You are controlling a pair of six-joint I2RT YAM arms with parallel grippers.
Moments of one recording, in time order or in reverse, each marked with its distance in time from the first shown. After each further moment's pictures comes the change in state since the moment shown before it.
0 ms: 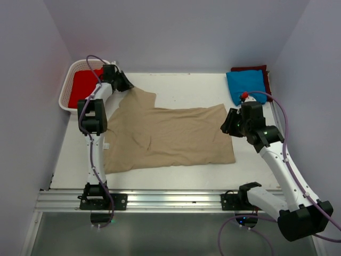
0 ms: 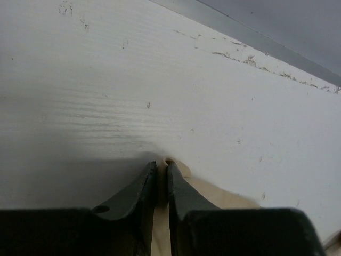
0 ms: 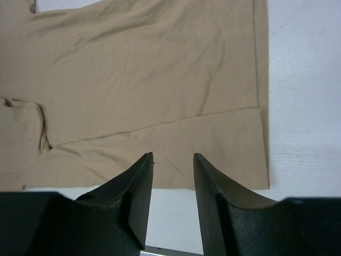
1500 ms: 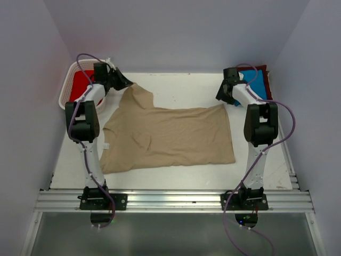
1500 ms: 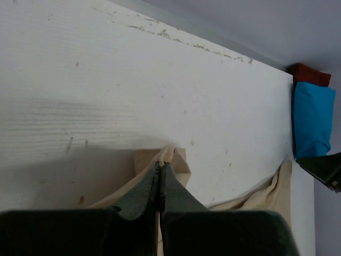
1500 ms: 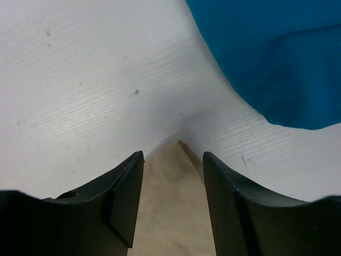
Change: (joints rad) left arm 0.027 -0.280 -0.318 0.126 0.189 -0.050; right arm -0.153 1.157 0.729 0.201 0.236 0.023
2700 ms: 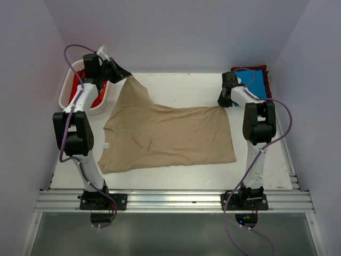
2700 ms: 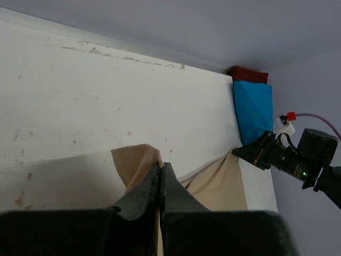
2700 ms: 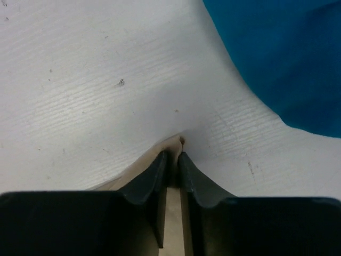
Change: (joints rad) left arm 0.000 -0.314 -0.127 -0.013 0.068 -0.053; right arm -0.001 0.043 -0.037 0.020 -0.026 -0.015
